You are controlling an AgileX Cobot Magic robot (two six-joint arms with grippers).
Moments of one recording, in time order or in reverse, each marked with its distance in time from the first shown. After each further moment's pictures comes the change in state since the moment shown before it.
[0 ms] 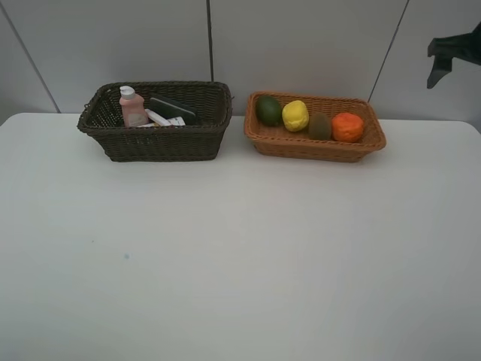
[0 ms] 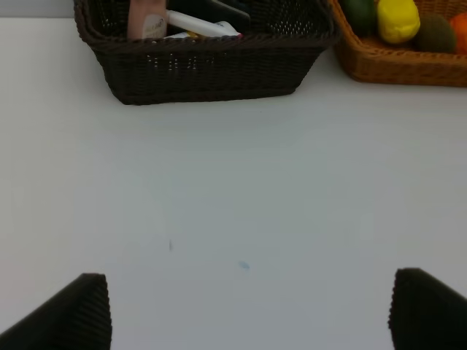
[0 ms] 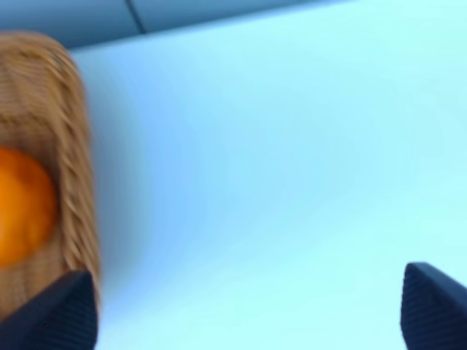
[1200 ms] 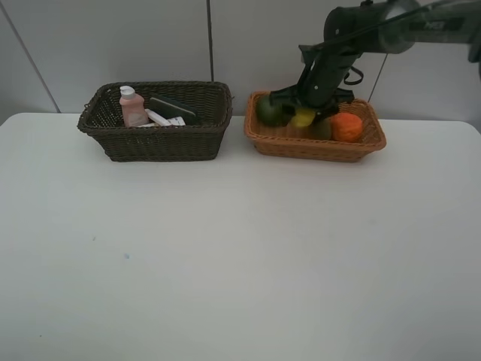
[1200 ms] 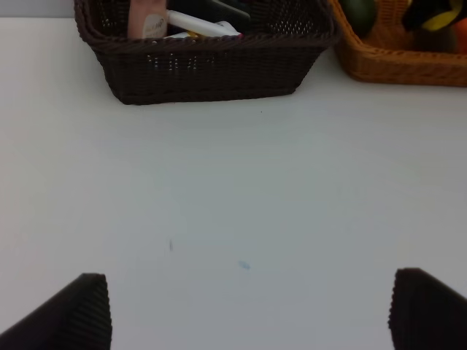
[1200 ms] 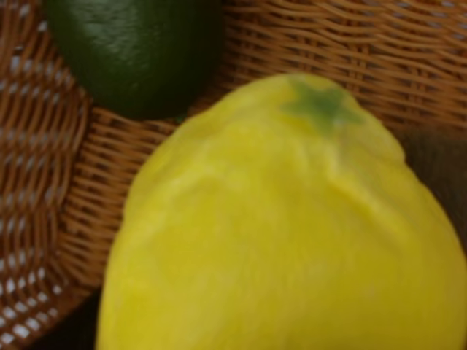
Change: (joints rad) left arm 0.000 0.000 0.000 0.000 0.000 0.000; right arm 0.473 0.467 -0.291 0.054 -0.111 0.038
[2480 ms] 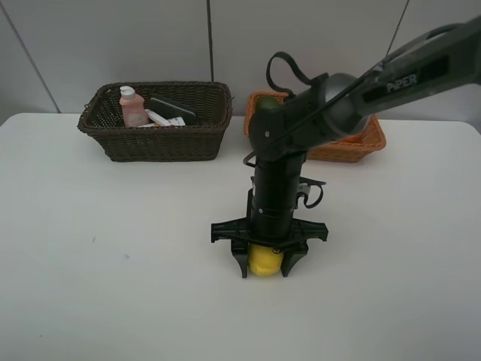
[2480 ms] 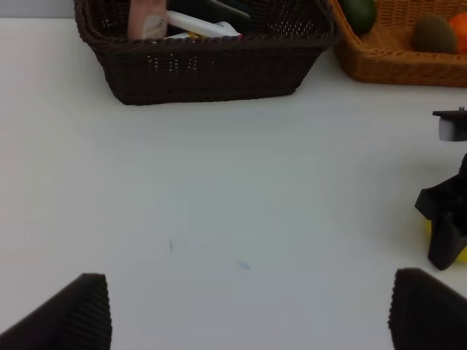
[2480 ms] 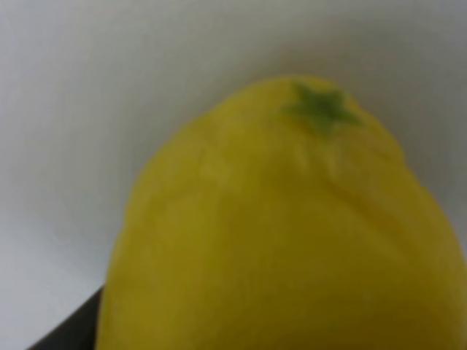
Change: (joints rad) left arm 0.000 0.000 0.000 0.000 0.000 0.000; right arm 0.420 -0.191 0.649 0.235 0.142 0.408
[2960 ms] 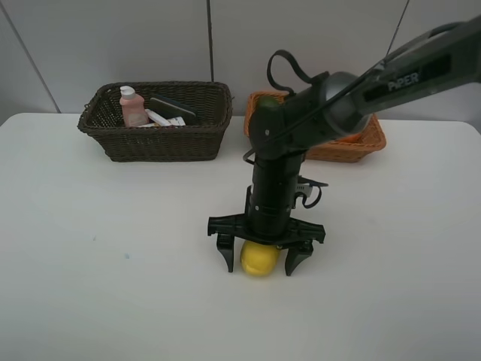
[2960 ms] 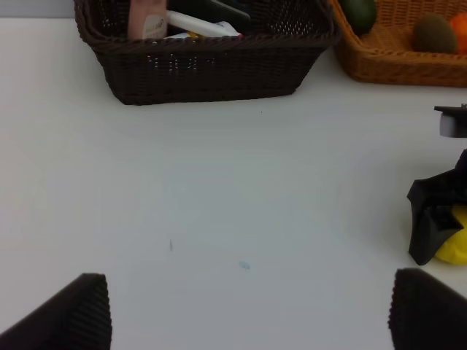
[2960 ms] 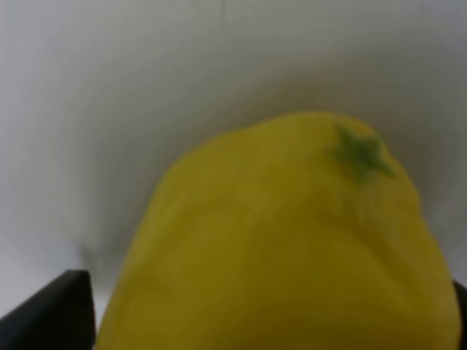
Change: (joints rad) left arm 0.000 0.000 0.000 0.000 0.000 0.000; right arm 0.000 -0.002 0.000 0.010 -0.026 0.084
